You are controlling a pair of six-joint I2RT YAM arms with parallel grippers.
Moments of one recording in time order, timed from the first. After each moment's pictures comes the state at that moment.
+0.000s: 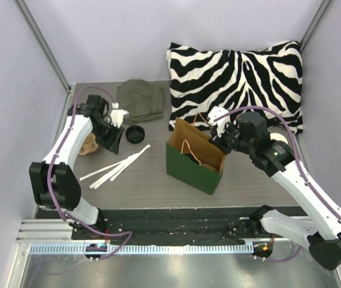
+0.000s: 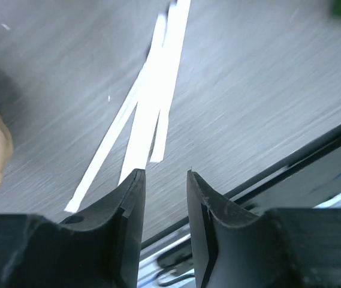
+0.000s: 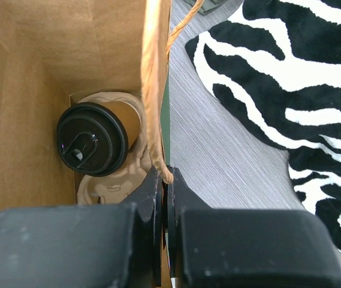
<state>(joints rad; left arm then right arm) -0.10 1.55 1.39 -1.14 0.31 0.37 0.54 0.99 1.09 -0.61 -0.21 -0.35</state>
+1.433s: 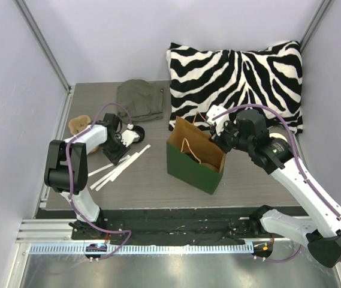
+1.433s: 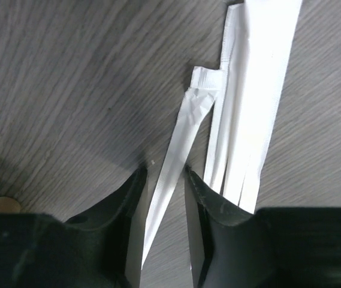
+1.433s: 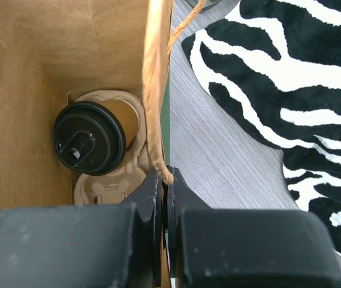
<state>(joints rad) -0.14 1.75 1.08 -0.76 0.10 0.68 0.54 1.02 1.12 -0.63 -0.20 -0.37</state>
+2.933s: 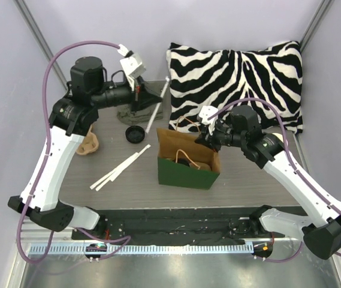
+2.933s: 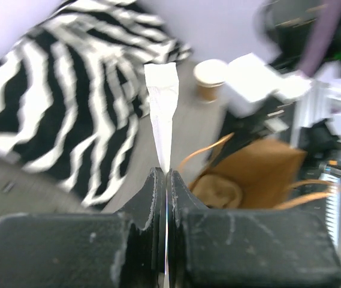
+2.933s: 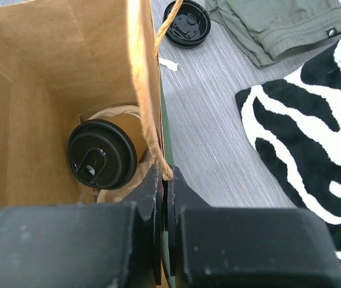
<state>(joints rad) -0.44 1.39 1.88 -0.73 0.71 0.16 0.54 1.09 1.11 -0.50 -0.49 -0.39</state>
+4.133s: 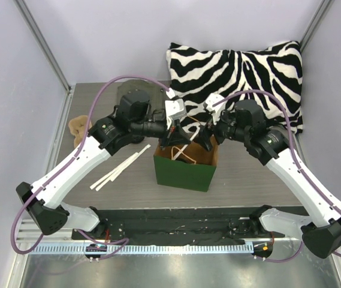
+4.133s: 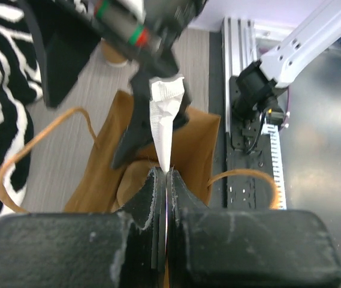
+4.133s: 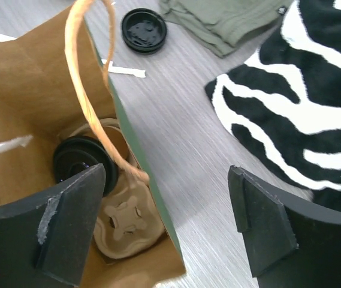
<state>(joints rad) -0.77 1.35 1.51 -0.52 0.71 0.15 0.52 1.12 1.19 -0.52 -0.35 -0.25</state>
